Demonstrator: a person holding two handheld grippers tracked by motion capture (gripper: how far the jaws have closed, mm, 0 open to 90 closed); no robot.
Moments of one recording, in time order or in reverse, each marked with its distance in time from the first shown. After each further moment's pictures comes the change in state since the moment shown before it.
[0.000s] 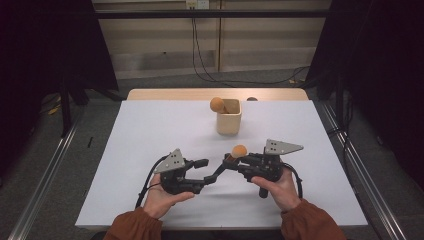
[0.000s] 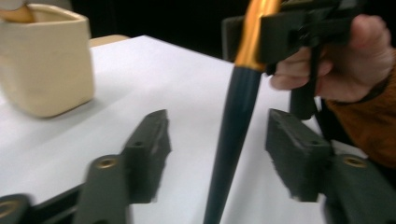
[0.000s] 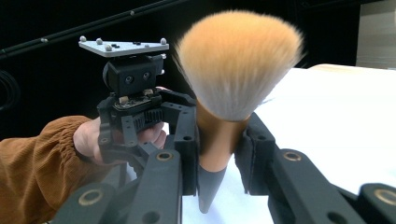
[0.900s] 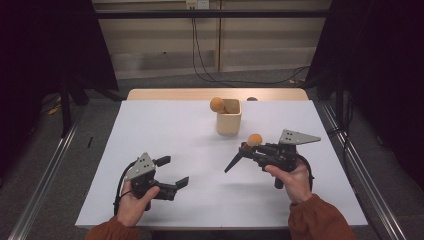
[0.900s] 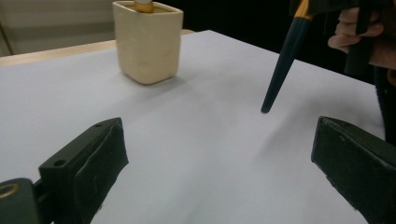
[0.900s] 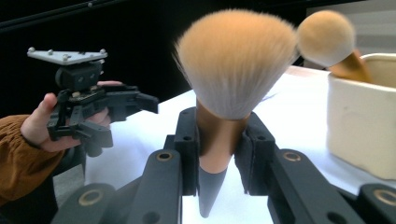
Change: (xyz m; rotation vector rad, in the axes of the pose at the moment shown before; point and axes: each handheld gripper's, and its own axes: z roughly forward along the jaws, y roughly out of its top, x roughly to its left) left arm 0.014 -0.017 -0.063 -0.002 0.230 -0.010; right arm -0.018 0.022 -0.031 0.030 -0.148 -0.024
